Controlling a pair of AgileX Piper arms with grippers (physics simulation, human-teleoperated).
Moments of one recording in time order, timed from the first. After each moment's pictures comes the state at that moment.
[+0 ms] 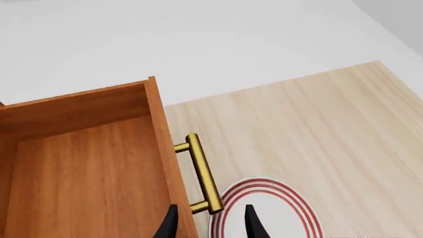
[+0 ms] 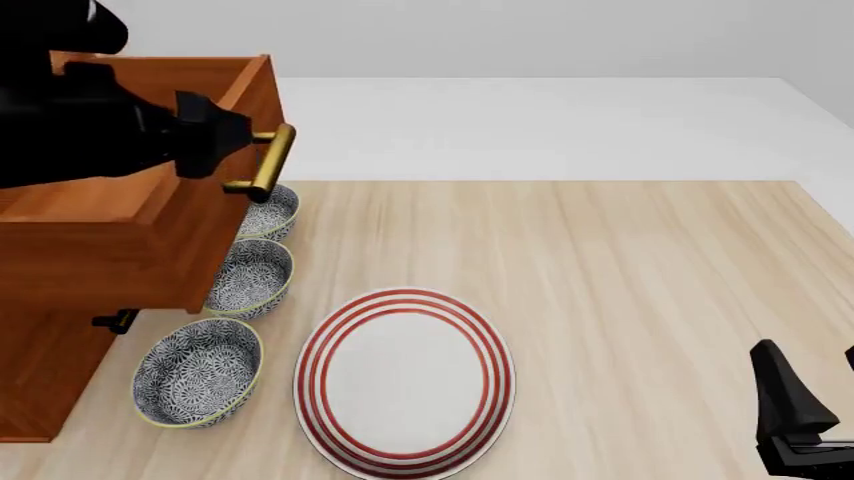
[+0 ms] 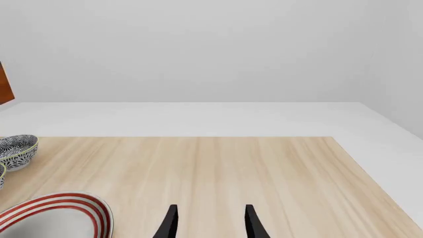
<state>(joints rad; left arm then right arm) -0.36 1.05 -1.10 0.57 -0.07 0.00 0.01 0.00 0.00 0.00</state>
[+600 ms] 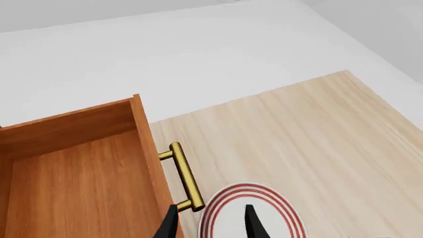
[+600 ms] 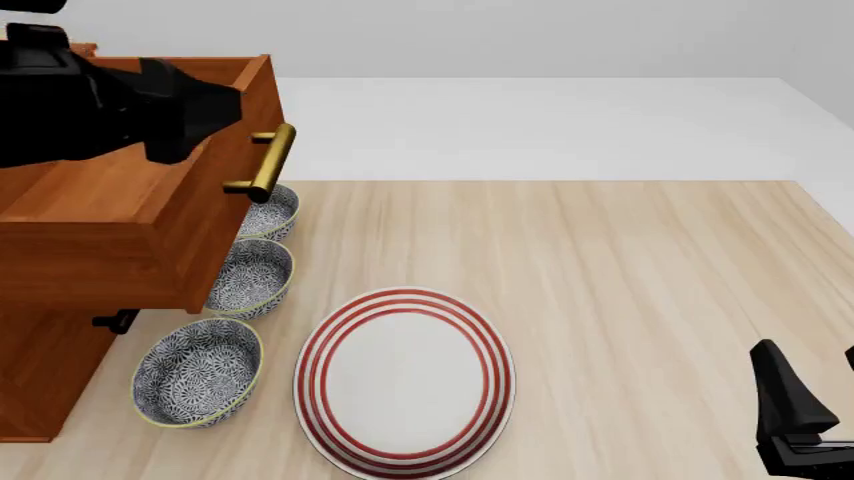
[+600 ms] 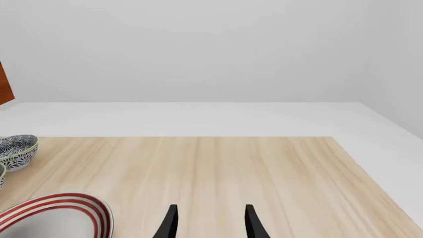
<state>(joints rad) -0.43 0.97 -1.14 0.62 -0.07 0.00 0.01 0.00 0.00 0.00</state>
